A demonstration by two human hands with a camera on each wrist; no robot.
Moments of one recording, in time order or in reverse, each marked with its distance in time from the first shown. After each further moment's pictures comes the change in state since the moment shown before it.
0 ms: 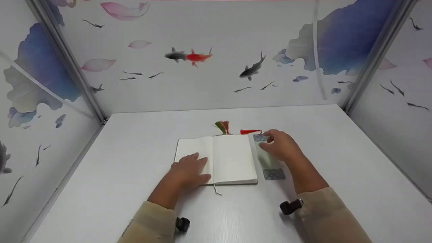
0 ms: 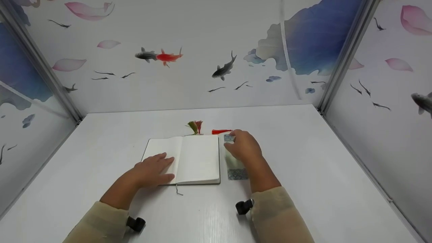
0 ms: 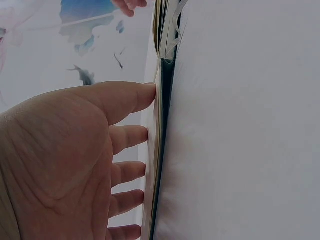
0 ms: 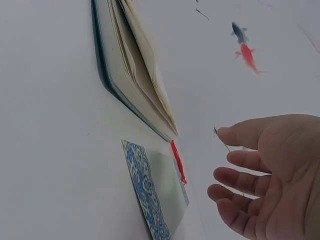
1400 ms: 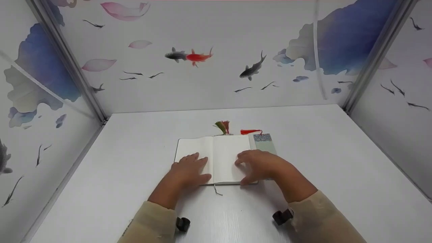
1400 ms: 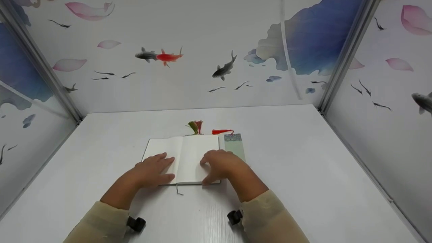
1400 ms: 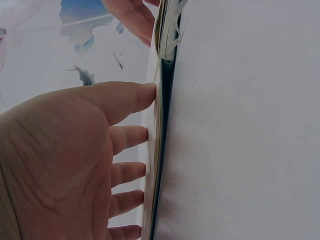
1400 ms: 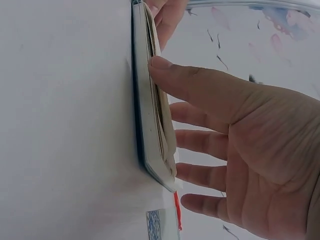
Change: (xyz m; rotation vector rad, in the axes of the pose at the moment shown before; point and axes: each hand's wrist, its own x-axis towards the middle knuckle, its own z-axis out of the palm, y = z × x) left_hand -0.003 0.004 -0.003 0.013 -0.001 -0.007; right_hand -0.039 -0.045 0.051 -0.439 -0.287 -0.267
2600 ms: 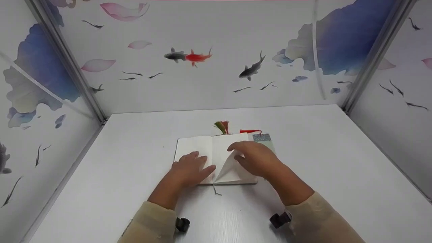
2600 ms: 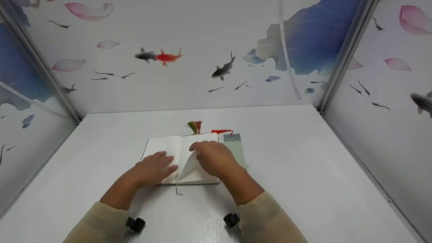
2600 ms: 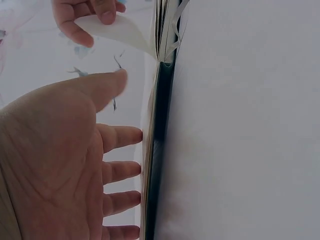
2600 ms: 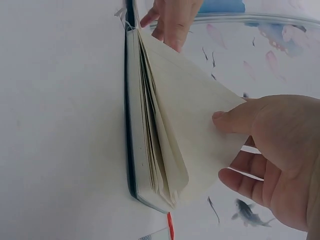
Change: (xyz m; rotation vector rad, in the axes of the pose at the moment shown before) left_hand 0.000 0.005 -0.002 -0.067 0.057 -0.015; right_hand -0.005 -0.018 -0.011 0.059 0.320 -0.134
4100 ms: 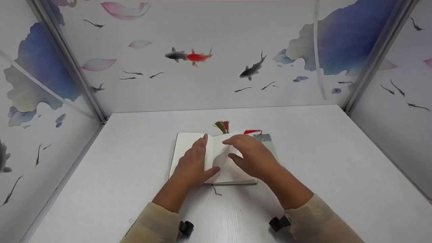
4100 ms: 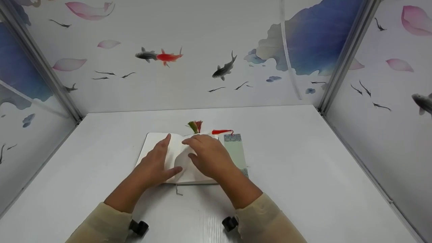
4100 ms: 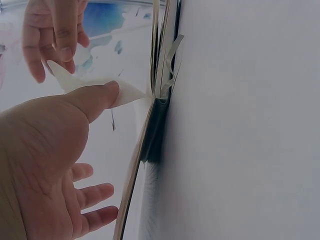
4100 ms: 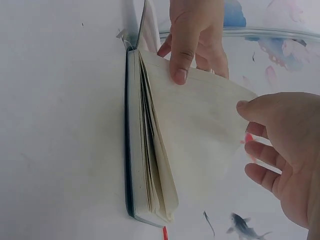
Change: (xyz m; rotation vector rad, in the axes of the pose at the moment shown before) left_hand 0.001 0.015 0.008 -0.059 0.293 0.090; right_hand -0.005 -0.009 0.003 -0.084 0.298 -0.249
